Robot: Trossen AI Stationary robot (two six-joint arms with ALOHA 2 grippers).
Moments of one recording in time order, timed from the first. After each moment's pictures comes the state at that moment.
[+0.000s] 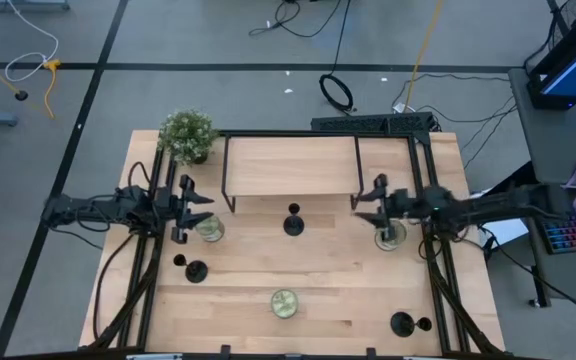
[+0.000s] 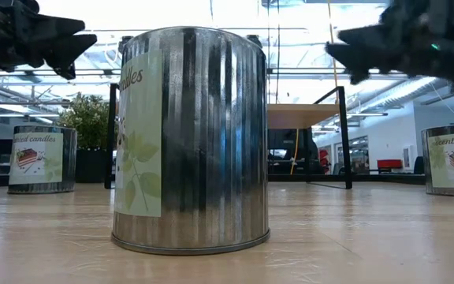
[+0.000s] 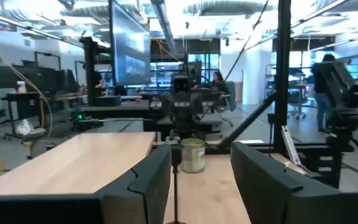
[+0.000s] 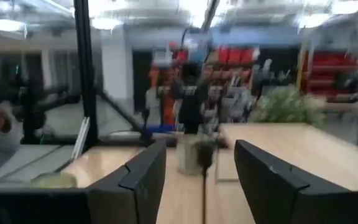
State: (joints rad) left arm -0.05 0.06 0.02 0.28 -0.03 0.03; right arm -0.09 0.87 0.08 1.01 -0.16 0.05
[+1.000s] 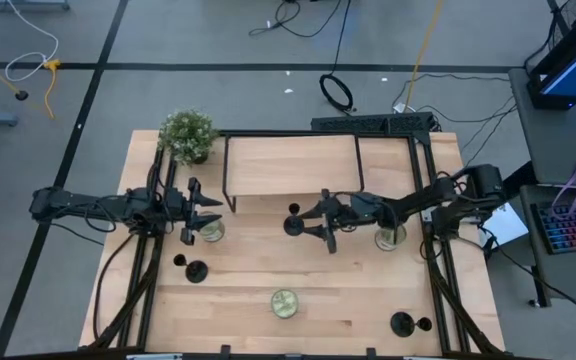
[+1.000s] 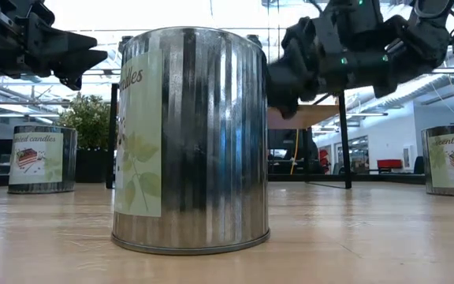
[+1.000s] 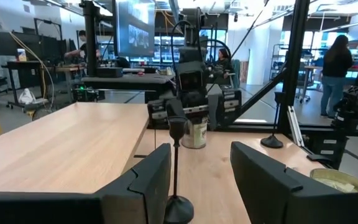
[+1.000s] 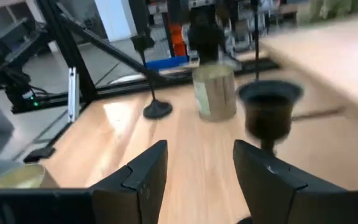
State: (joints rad) left arm -0.06 0.27 0.02 0.37 -0.05 -0.02; right arm 0.01 1.63 0.53 0.95 -0.10 0.22
